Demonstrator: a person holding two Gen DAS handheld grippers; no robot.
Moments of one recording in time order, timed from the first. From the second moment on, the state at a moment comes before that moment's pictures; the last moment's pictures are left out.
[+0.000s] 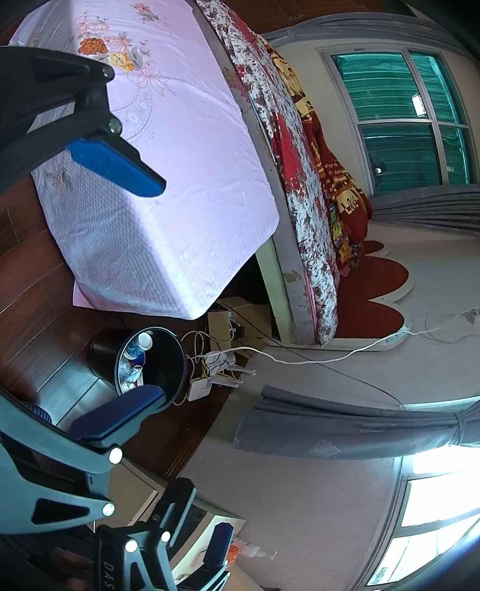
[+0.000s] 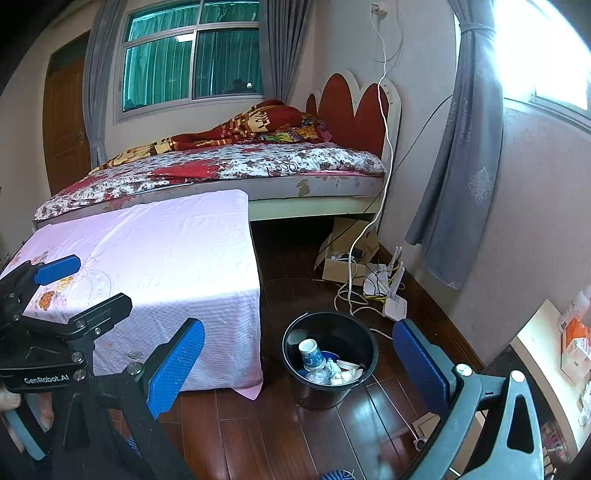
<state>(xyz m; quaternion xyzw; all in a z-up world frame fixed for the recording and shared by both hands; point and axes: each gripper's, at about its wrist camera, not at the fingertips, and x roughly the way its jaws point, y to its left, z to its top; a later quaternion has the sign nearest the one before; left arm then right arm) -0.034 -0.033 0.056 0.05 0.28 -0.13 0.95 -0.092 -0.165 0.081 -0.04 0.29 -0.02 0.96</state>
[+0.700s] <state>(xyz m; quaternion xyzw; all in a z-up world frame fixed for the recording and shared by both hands) -0.035 -0.034 0.057 0.05 0.27 -0.13 0.95 -0.093 -0.164 0.080 -0.04 0.29 -0.02 0.96</state>
